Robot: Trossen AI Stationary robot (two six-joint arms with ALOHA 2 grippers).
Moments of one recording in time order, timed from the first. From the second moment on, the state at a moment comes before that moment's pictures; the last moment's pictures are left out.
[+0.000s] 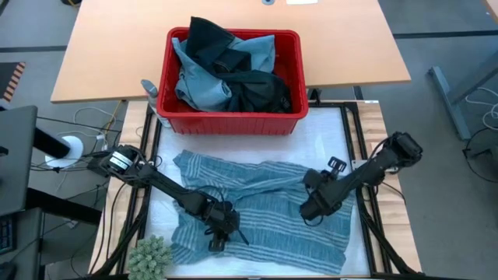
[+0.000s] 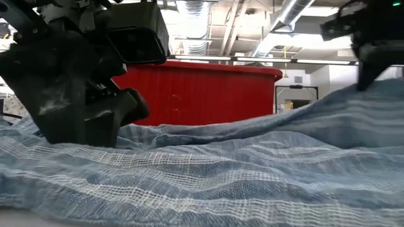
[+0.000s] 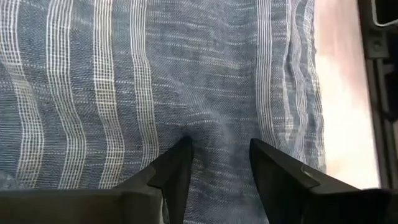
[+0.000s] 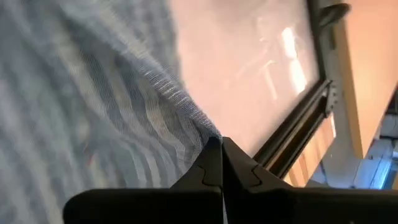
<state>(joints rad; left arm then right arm) -0.45 1.88 1.04 -0.24 0.18 -0.46 0.51 1.61 1.15 -1.57 0.53 1.11</state>
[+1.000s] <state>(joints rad) -0.48 1.86 1.05 -0.30 0.45 -0.94 -0.09 1.61 1.19 -1.49 0.83 0.89</state>
